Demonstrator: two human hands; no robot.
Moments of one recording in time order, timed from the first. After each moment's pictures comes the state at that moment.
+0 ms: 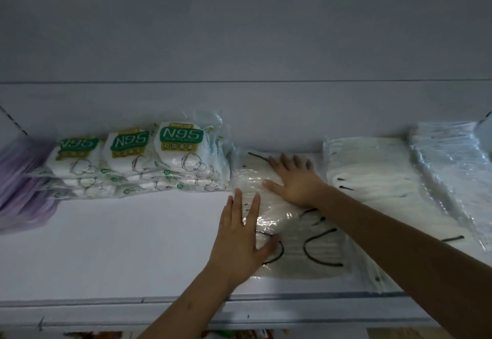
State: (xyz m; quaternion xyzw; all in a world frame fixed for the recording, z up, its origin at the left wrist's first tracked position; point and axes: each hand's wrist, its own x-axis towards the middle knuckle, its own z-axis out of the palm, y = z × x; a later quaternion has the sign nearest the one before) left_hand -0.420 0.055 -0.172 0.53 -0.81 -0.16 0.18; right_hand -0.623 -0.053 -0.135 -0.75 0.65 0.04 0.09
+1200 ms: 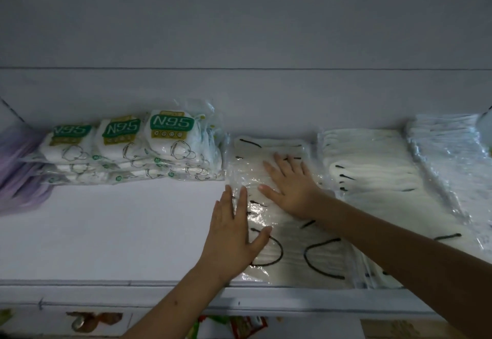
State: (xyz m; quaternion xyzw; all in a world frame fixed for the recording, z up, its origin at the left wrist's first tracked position) left_hand -0.436 0.073 -0.164 0.56 -0.79 -0.17 0.20; right_hand -0.627 -0.006 -0.130 -0.78 0.62 0.00 0.11
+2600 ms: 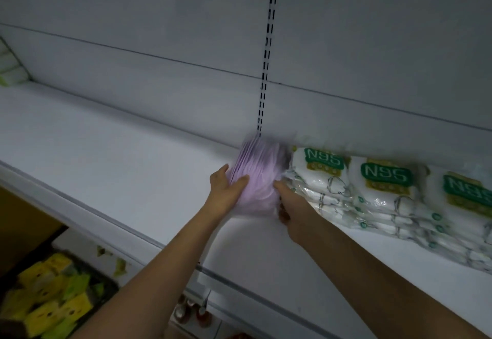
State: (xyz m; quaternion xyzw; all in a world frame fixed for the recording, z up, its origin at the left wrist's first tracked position) left_hand 0.093 -0.058 -0.137 0.69 -0.42 -0.36 0.47; right_hand -0.070 -0.072 -0.117 -0.32 0.58 -0.33 0.67
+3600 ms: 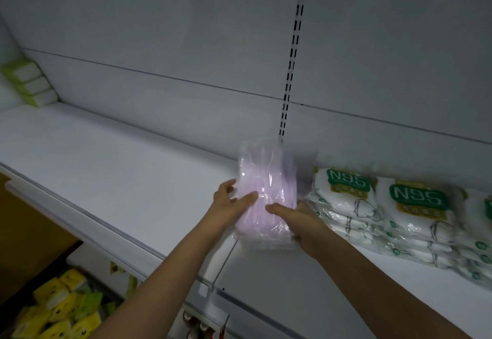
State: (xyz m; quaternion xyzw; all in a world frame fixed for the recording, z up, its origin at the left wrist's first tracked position) left_hand 0.137 -0.027 -0.113 0.62 -0.39 -0.47 0.49; right_hand -0.042 -0.081 -0.119 -0.49 0.48 -0.30 0.66
